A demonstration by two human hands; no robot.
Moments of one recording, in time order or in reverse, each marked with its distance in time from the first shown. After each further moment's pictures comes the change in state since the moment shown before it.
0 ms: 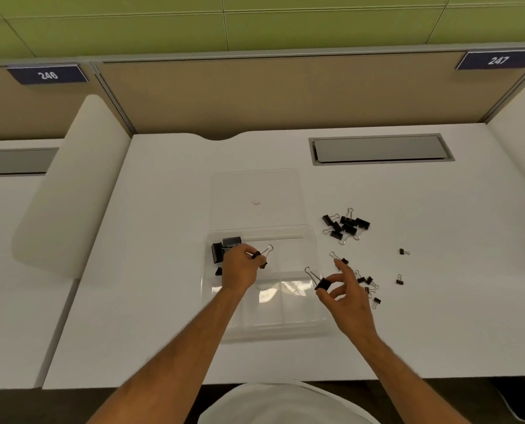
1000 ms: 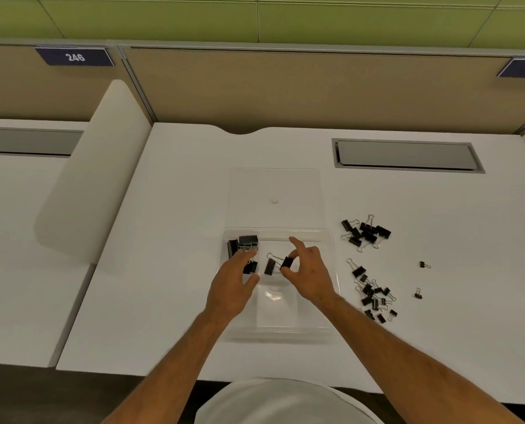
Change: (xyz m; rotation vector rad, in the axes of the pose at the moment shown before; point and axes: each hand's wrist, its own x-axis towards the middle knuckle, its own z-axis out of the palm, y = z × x) left_hand -0.028 -0.050 -0.053 0.244 -0.063 0.311; right_hand 0.075 -0.035 0.101 -0.357 -0.252 -0.188
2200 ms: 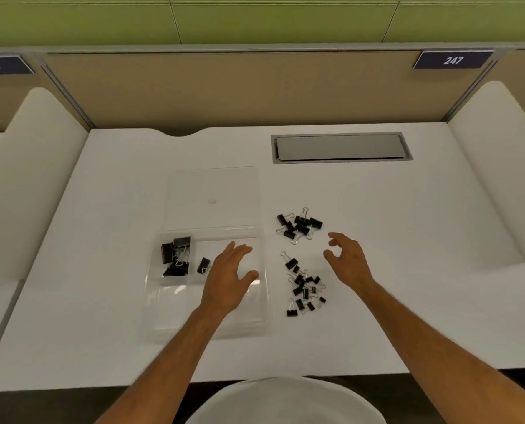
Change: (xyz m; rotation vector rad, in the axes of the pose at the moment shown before) left_hand 0.007 0.119 0.099 0.026 -0.020 0.097; right_hand -0.027 0.177 -0.182 -0.007 0.177 0.192
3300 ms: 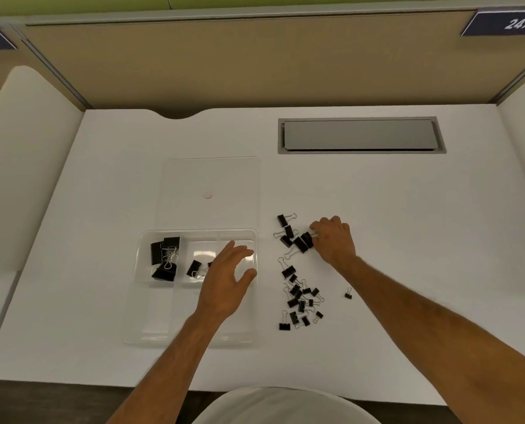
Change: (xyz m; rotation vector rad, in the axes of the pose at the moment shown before) left_hand 0.034 0.019 0.023 0.013 0.021 -0.089; right_hand 0.110 0.000 0.029 -0.541 -0.228 -0.242
